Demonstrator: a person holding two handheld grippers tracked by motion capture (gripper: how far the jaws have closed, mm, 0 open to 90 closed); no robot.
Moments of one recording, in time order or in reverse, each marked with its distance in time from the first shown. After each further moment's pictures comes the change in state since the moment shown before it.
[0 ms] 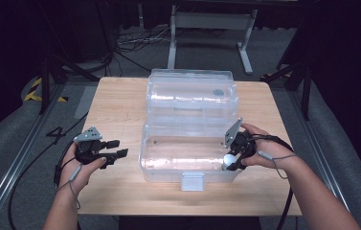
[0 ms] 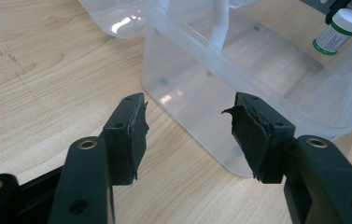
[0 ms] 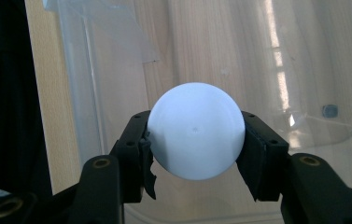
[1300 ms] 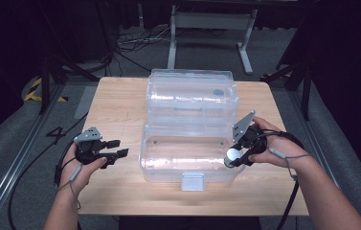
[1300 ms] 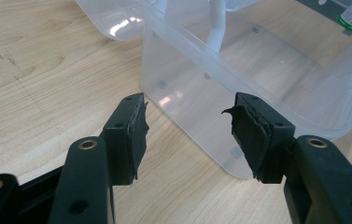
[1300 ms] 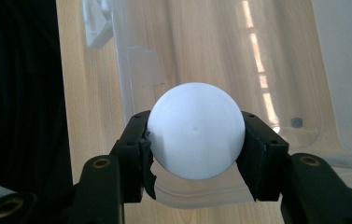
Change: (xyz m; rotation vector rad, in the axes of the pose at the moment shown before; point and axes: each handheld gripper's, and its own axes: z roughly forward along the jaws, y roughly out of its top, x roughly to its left) left arm -0.002 0.001 0.000 -0.007 -0.002 0.004; right arm 0.013 0.001 -0.042 -0.094 -0.041 -0.022
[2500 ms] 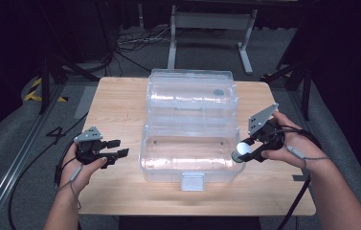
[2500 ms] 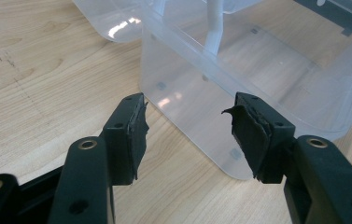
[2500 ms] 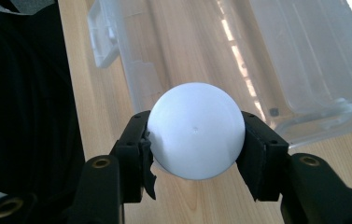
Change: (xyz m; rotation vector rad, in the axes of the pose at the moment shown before) left arm -0.001 0.001 0.000 -0.003 0.000 0.004; right arm 0.009 -0.013 -0.041 -0.104 -0.048 0.097
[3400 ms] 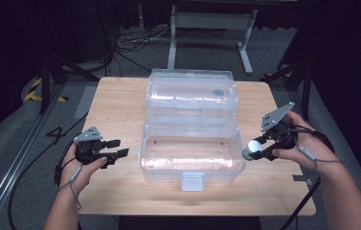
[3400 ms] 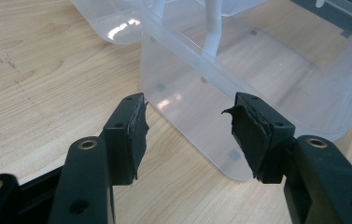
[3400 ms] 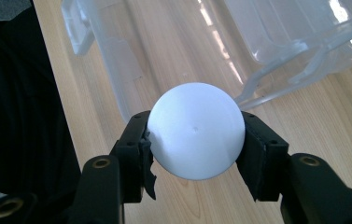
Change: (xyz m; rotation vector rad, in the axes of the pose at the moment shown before) left arm -0.001 0.001 -0.001 -0.006 0.001 -0.003; right arm -0.006 -0.027 -0.016 -0.011 -0.058 0.095
